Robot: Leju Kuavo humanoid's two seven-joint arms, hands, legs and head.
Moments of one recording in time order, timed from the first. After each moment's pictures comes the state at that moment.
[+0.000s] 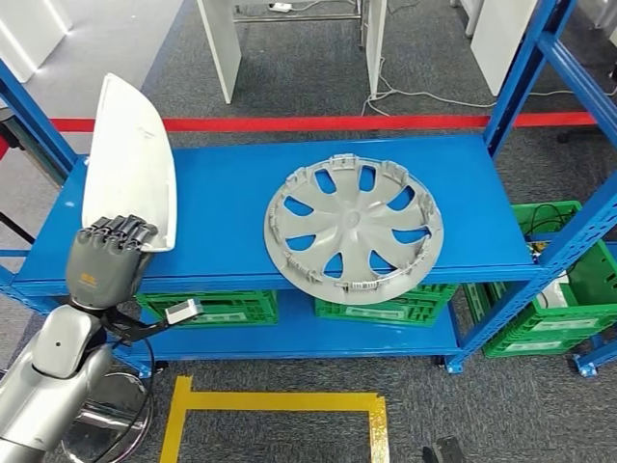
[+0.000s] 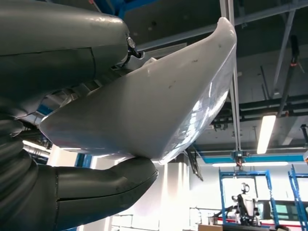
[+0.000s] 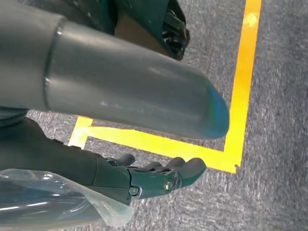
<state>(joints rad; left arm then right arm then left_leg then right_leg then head) -0.27 0.29 -0.31 -1.46 -1.41 0.70 -0.11 -0.06 -0.01 0.53 -0.19 -0.34 -0.03 -0.53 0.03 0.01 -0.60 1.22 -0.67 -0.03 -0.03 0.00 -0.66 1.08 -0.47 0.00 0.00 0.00</state>
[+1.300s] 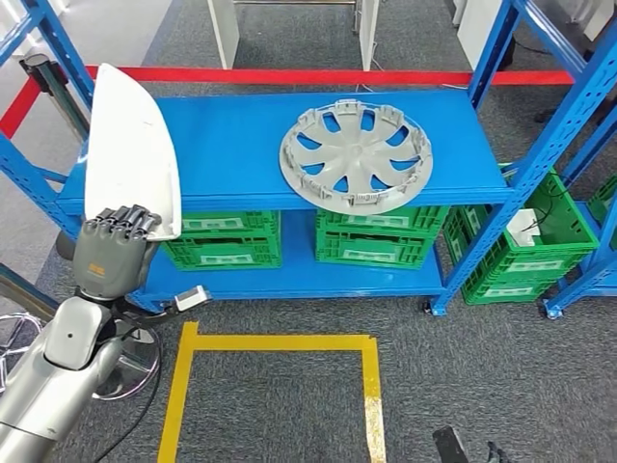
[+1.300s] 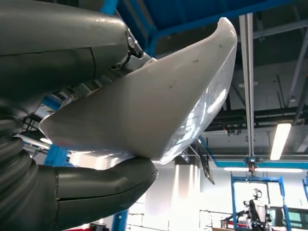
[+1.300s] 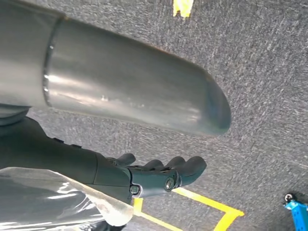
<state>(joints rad) -0.32 0.25 -0.34 -1.42 -1.48 0.69 -0.02 -0.05 0.06 -0.22 -0.27 0.81 -0.69 -0.19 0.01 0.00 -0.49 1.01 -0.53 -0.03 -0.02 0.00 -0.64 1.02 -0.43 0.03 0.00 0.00</state>
